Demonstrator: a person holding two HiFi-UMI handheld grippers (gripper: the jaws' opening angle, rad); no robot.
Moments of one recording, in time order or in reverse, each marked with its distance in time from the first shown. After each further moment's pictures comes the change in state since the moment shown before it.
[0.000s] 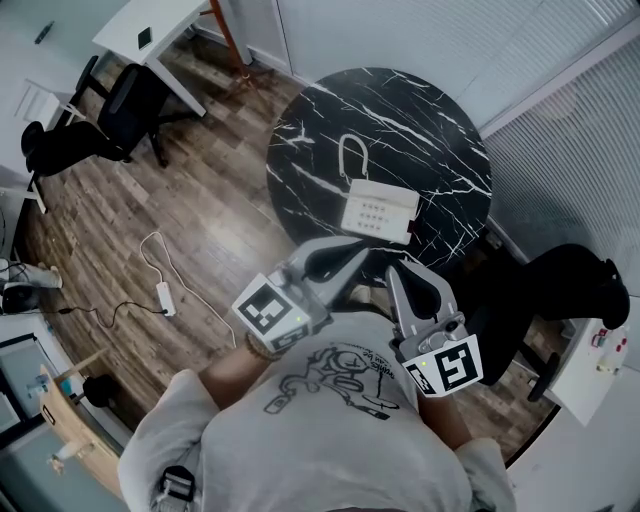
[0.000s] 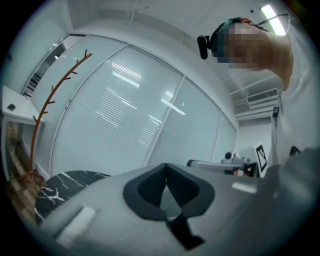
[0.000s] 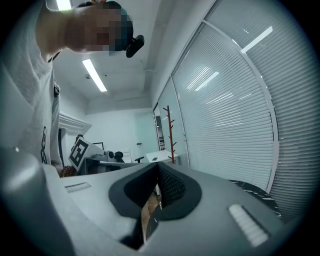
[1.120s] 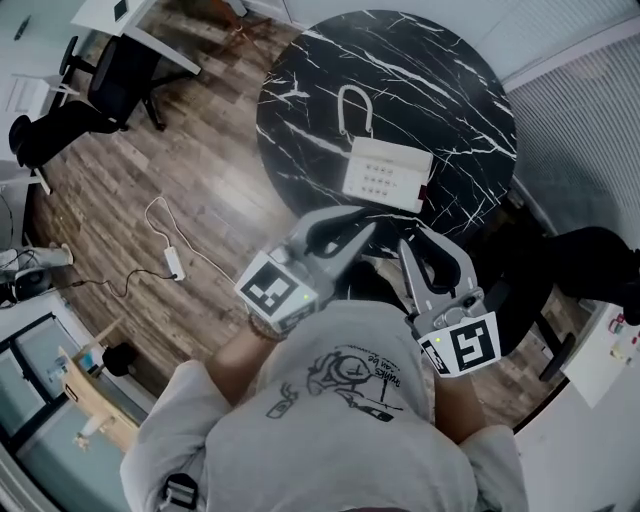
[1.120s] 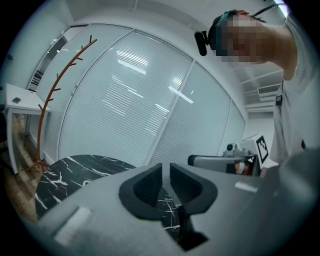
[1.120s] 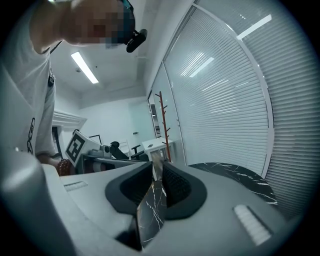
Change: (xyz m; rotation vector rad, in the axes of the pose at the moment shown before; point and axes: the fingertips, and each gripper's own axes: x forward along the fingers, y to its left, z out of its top) left arm 0.044 0.051 -0.081 -0.036 0.142 0.074; right arm 0.012 -0.075 -0.074 0.059 0.139 -0.022
